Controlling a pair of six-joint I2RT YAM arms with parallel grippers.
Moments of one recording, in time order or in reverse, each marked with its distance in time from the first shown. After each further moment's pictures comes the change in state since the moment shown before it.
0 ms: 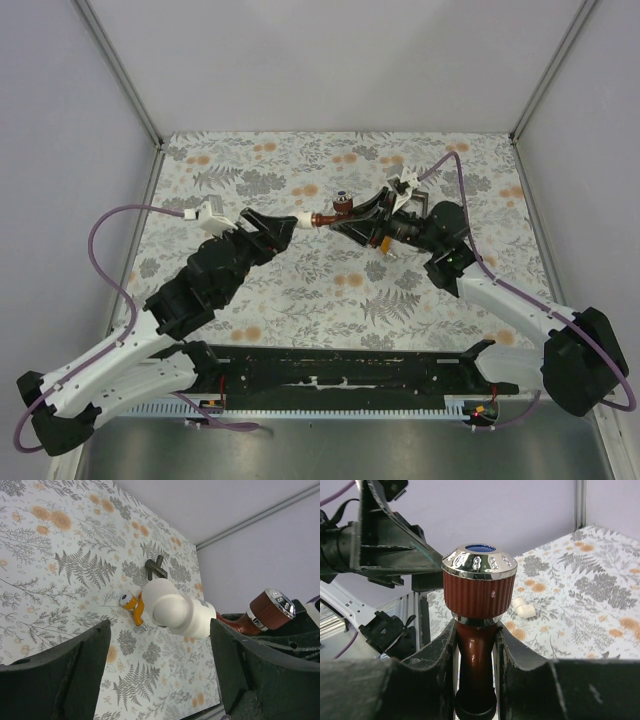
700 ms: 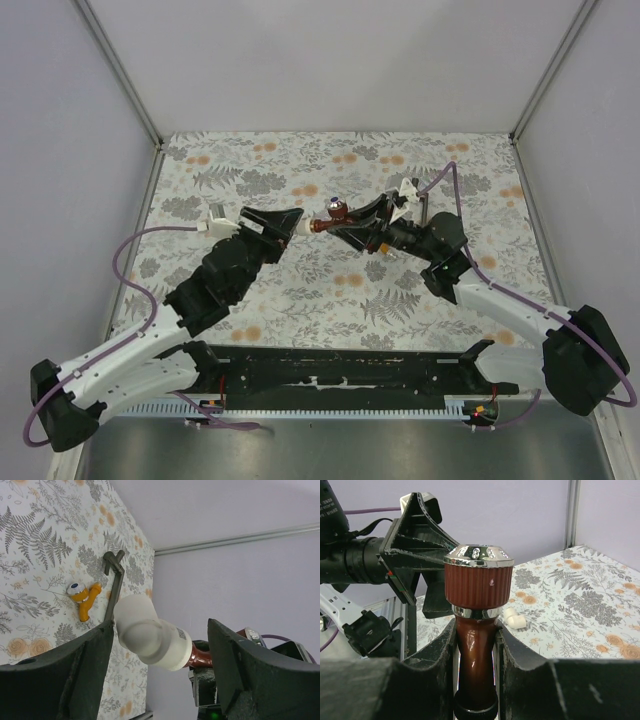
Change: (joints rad) left arm 0.028 0.079 -0.116 0.223 0.024 -0.392; right arm 0.048 0.000 -0.056 0.132 0.055 -0.091
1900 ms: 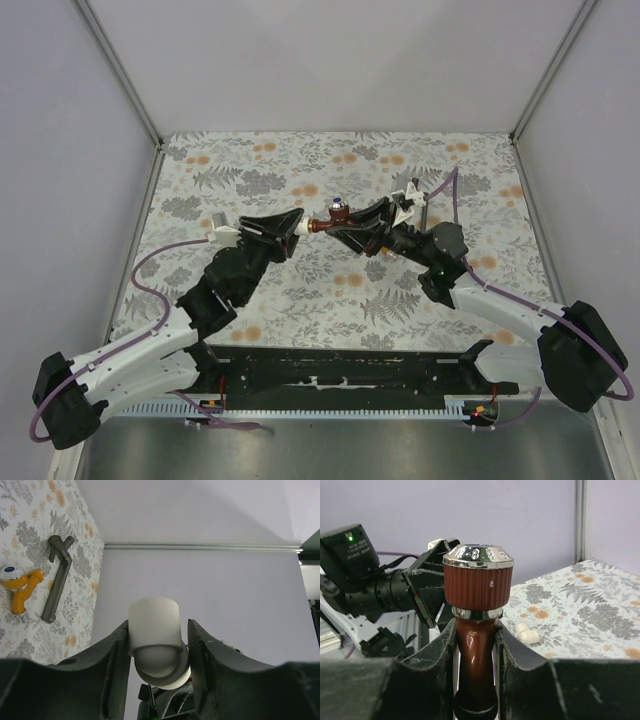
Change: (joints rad) left arm 0.003 0.031 -0.109 0.254 0.027 -0.249; right arm 0.033 0.017 -0.059 0.175 0.047 0.076
